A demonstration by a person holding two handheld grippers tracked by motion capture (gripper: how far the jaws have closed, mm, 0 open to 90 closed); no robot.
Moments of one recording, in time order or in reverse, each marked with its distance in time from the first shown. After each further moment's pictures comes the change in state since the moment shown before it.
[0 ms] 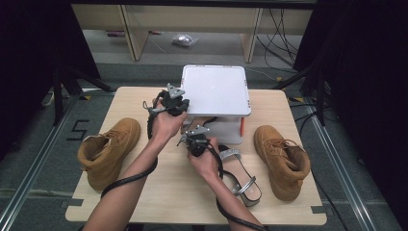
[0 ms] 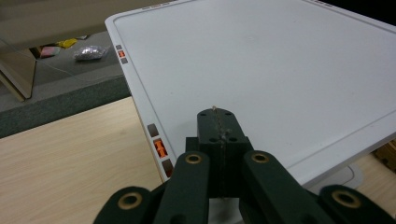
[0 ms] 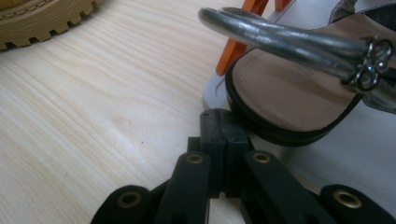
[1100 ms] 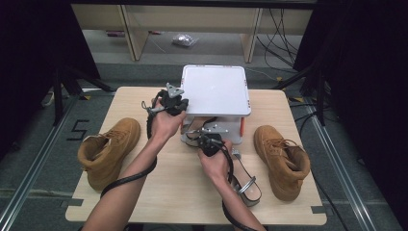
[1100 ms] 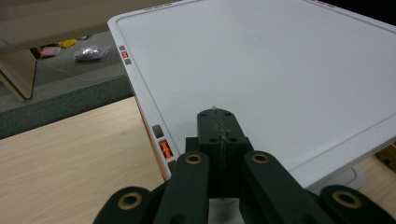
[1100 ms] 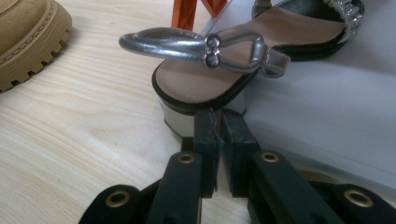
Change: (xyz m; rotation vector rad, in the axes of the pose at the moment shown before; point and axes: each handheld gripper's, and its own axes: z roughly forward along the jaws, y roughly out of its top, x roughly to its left) left arm 0.003 0.001 0.000 -0.002 -0.001 -0.002; right arm -0.023 -0.006 -0.037 -0.056 -0.060 0.201
